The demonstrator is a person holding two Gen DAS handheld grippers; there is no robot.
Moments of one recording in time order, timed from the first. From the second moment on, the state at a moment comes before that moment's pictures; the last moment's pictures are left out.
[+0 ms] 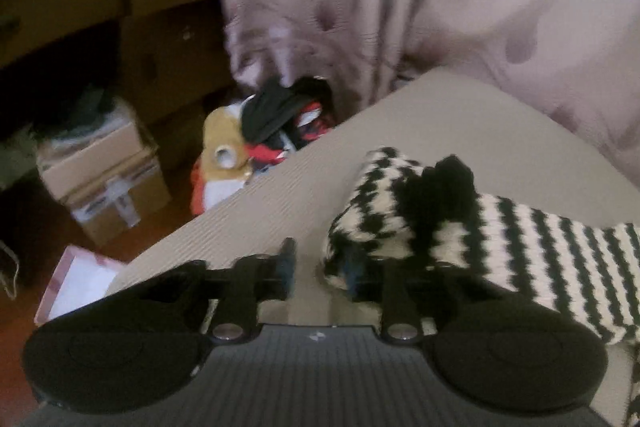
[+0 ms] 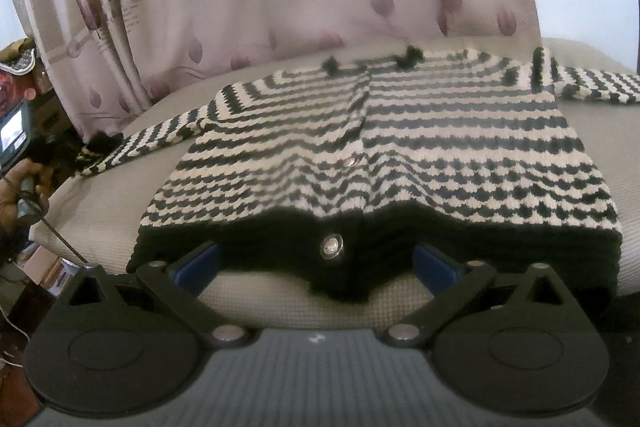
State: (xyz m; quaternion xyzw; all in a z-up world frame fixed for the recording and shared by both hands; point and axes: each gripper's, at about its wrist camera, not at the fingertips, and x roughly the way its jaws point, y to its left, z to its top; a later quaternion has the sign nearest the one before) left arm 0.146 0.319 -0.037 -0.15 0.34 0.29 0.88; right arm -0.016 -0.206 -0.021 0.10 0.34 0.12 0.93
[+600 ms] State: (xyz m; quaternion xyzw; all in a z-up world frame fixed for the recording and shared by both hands) left arm 0.125 0.282 -0.006 0.10 0.26 0.32 0.91; right arm -0.021 -0.217 -0.019 0.11 0.33 0.12 0.93
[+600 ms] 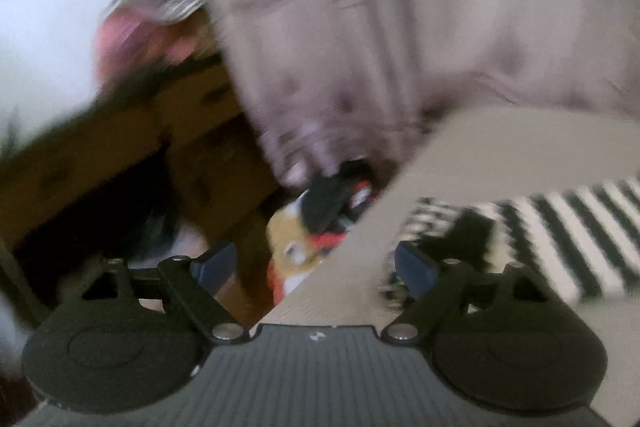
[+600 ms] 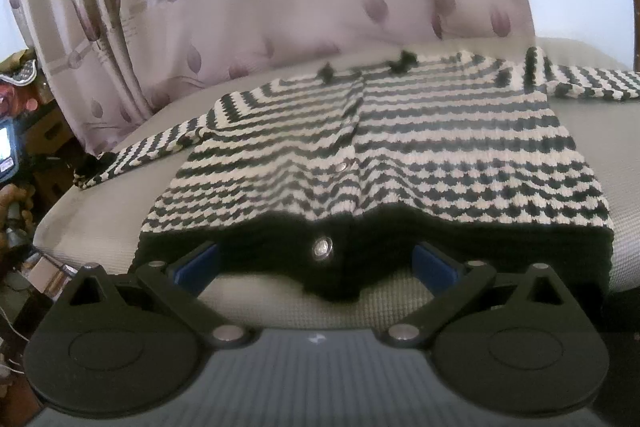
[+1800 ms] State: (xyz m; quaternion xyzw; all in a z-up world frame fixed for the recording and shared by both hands) left arm 0.149 0.278 -0.065 0.29 0.25 0.21 0.90; right arm -0.021 -0.281 -0.019 0.19 0.31 0.05 0.93
